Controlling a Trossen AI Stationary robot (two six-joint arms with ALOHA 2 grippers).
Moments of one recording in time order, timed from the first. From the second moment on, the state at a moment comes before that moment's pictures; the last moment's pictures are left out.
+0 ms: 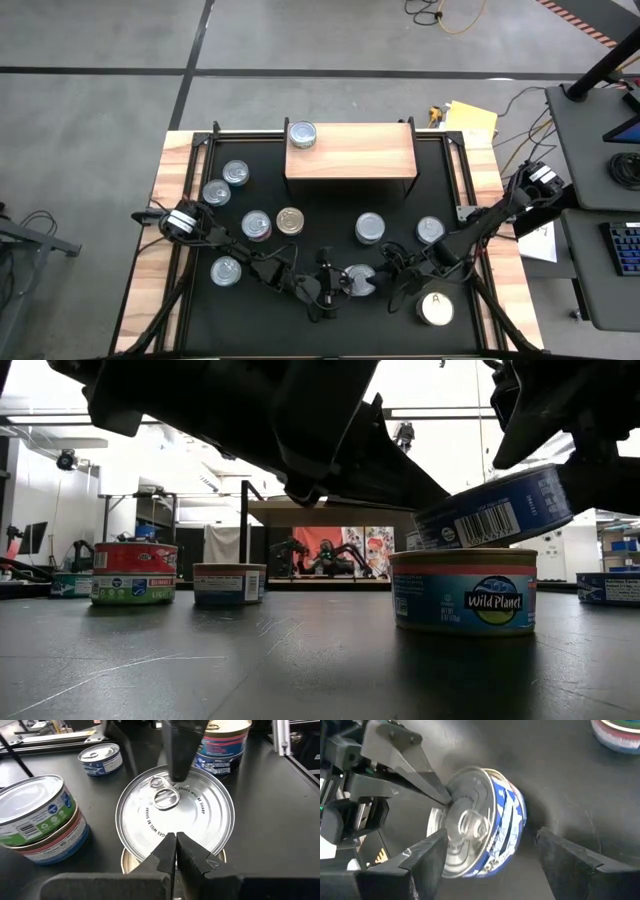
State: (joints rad) left arm -0.45 2.09 1.14 0.47 -0.51 -0.16; right arm 0.59 1.47 0.78 -0.20 0.35 1.43
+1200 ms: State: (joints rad) left arm -0.47 1.95 1.14 0.35 -0.53 -0.02; right arm 0.59 1.45 0.78 -0.17 0.41 1.35
